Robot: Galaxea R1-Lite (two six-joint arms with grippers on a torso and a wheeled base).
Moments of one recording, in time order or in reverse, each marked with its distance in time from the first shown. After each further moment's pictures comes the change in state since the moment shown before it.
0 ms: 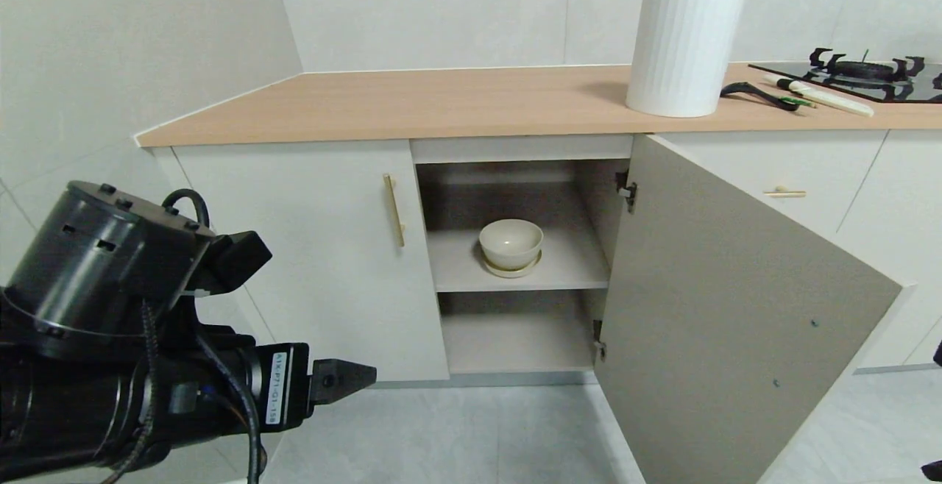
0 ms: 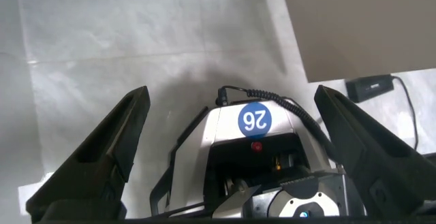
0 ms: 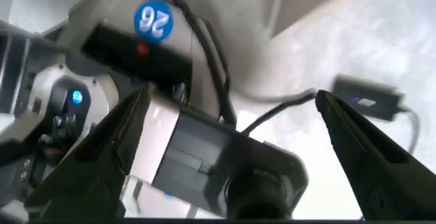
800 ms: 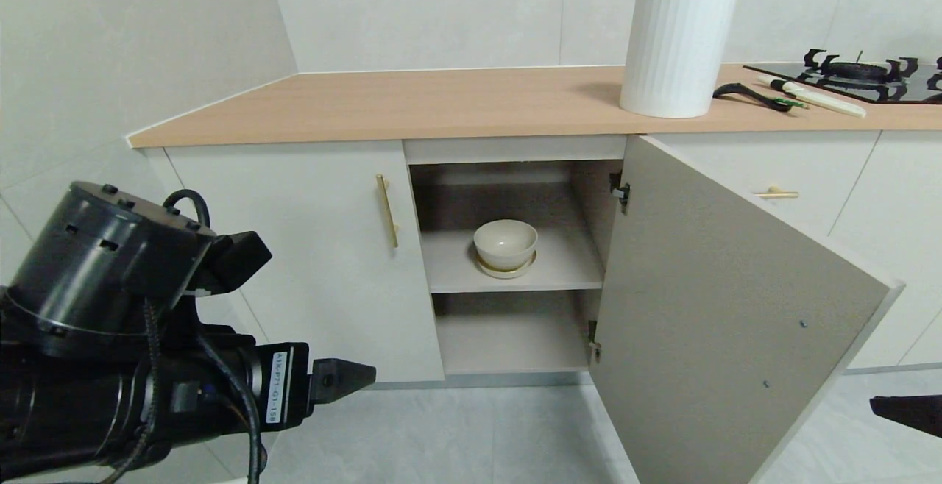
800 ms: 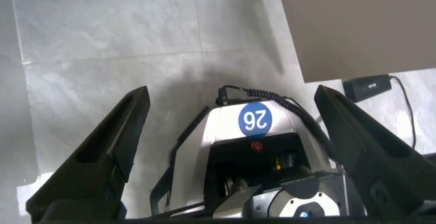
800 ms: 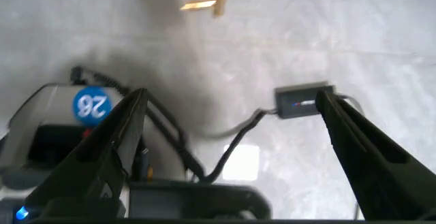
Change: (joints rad) left arm 0.001 0.001 0.001 0.001 0.000 0.000; right arm -0.438 0.030 0.011 -0.185 -0.056 -0.159
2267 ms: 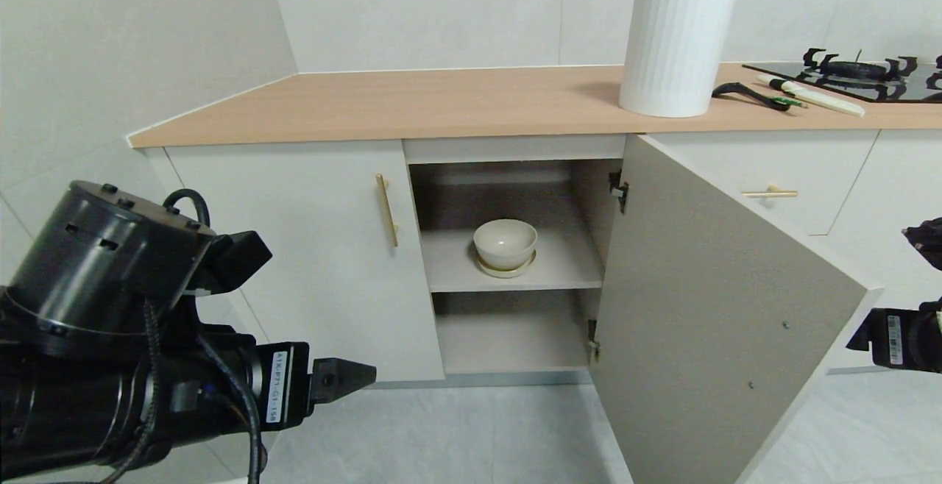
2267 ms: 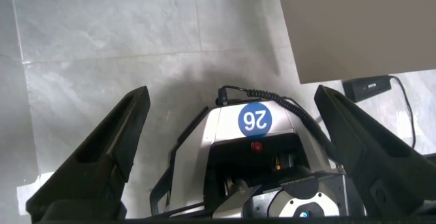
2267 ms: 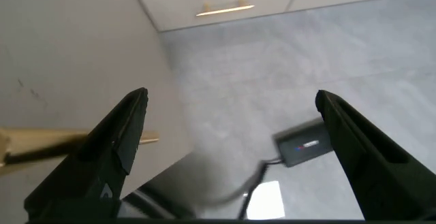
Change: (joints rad) left arm 0.000 0.000 -0.001 0.000 -0.001 0.000; right arm -0.181 0.246 0.184 -0.598 0.047 0.022
